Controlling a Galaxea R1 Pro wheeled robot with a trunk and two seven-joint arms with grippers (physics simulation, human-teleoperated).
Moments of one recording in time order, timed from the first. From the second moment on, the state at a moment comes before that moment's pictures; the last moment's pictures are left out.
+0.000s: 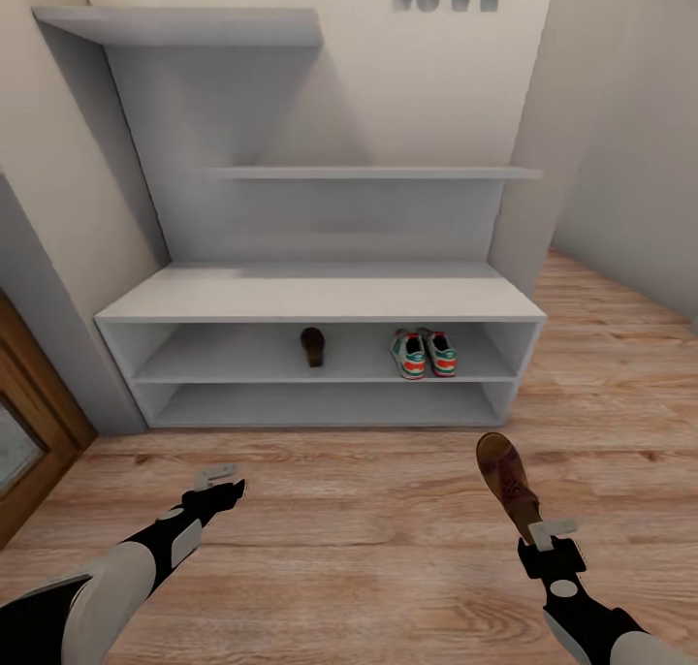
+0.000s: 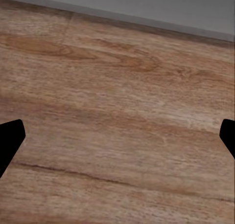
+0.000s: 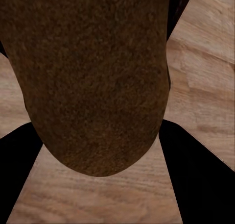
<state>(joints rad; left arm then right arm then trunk) -0.84 0.09 0.25 -0.03 -0.05 -0.16 -0.08 -0.60 -0.25 0.65 -0.23 -0.36 -0.18 -0.34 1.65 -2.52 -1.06</state>
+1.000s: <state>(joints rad) -0.84 0.09 0.25 -0.03 -0.05 -0.16 -0.08 -0.60 -0.25 0.65 -0.23 -0.36 -0.18 -0.34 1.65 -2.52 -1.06</state>
